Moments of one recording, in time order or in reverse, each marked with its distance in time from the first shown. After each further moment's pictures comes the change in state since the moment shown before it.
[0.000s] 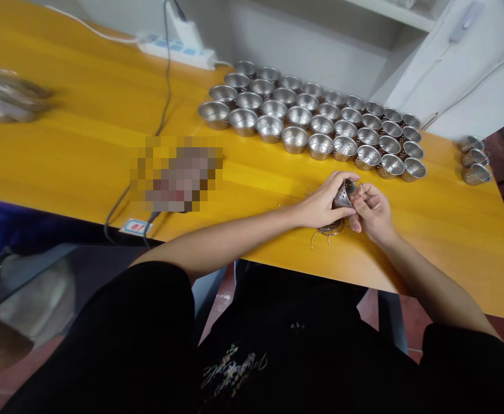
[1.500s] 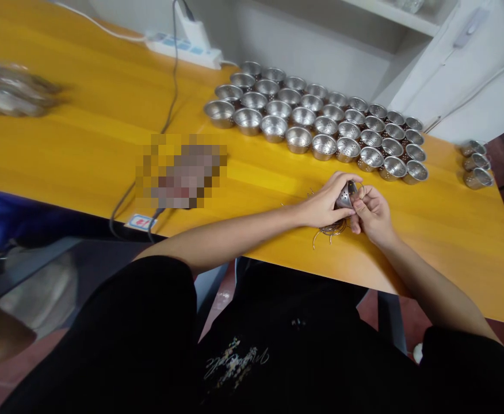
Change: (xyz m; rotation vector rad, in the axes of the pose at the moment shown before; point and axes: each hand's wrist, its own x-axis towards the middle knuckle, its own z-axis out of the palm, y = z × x) left_hand 0.000 -0.006 0.002 0.024 0.001 0.028; right_hand 0.000 0.005 -0.003 -0.093 0.003 0.004
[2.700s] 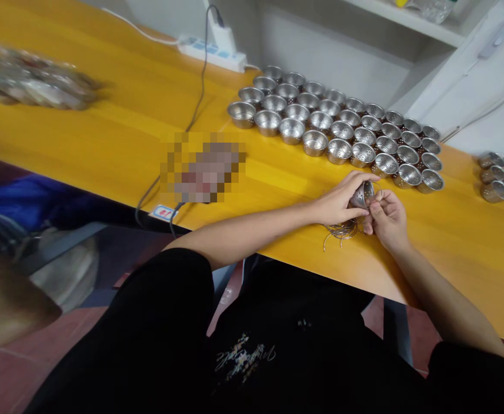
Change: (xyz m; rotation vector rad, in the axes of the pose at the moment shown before) left_hand 0.009 -0.005 -0.006 -0.011 0.021 0.052; right_hand 0.003 0.000 -0.004 -0.017 0.075 -0.031
